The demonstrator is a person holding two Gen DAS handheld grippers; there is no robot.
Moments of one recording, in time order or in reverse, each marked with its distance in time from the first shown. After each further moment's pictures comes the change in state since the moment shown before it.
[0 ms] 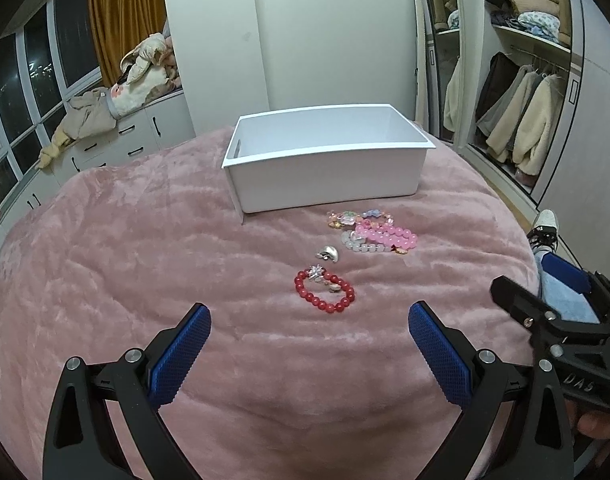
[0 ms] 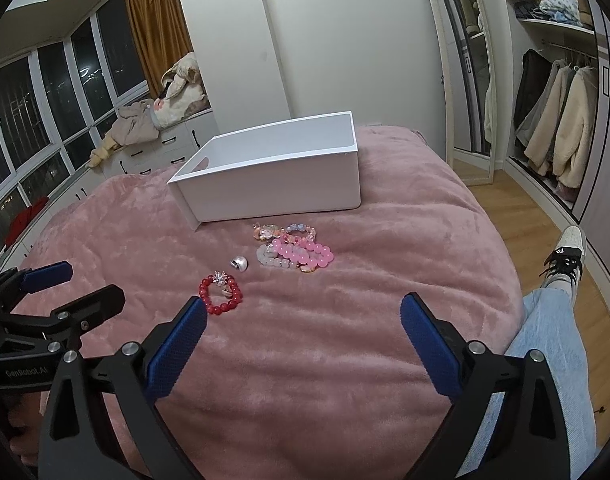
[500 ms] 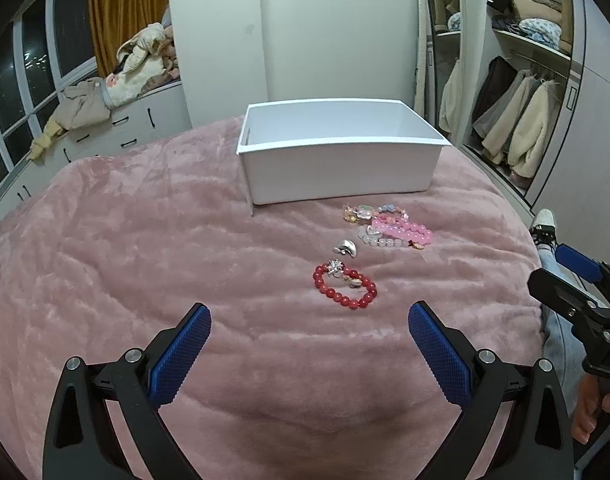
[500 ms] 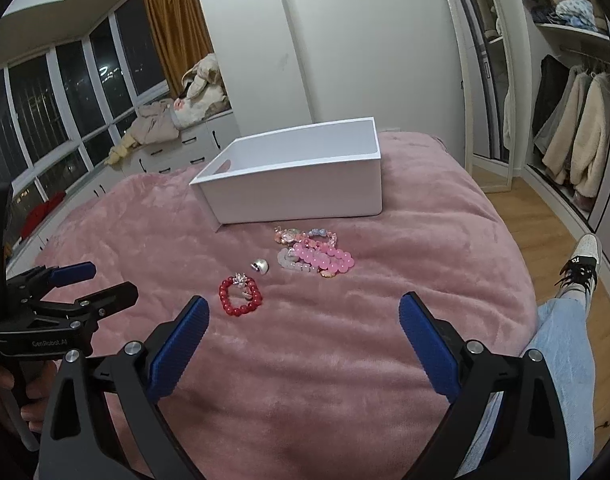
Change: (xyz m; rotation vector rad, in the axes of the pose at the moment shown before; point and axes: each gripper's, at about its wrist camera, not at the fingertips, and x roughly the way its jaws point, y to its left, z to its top) left arm 0.016 0.033 -0.005 -0.015 0.009 -0.061; right arm -0.001 0.012 0.001 -0.038 -0.003 0.057
